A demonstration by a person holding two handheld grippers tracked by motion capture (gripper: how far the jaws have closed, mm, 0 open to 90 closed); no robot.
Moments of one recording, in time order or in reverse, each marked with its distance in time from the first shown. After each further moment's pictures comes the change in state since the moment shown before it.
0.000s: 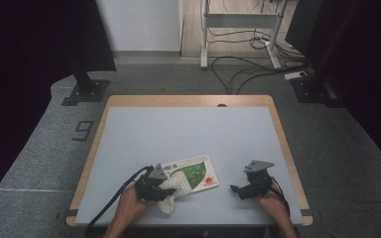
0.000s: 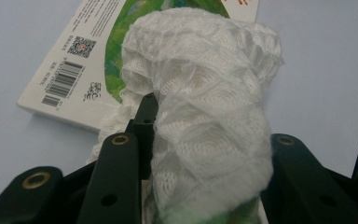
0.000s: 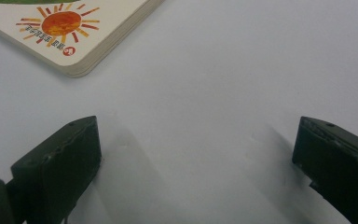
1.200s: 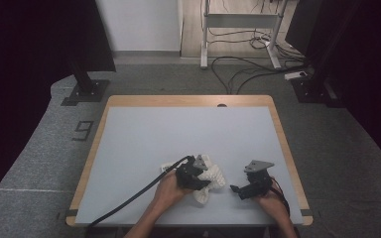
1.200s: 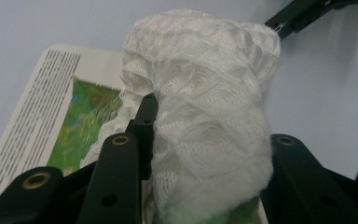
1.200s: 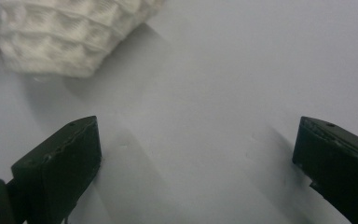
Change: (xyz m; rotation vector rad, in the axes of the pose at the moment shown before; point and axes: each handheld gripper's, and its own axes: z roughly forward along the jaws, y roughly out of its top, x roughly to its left) left arm -0.024 0.093 0.077 0.023 -0.056 0.119; right arm 0.000 0.000 0.000 -0.001 0.000 0.000
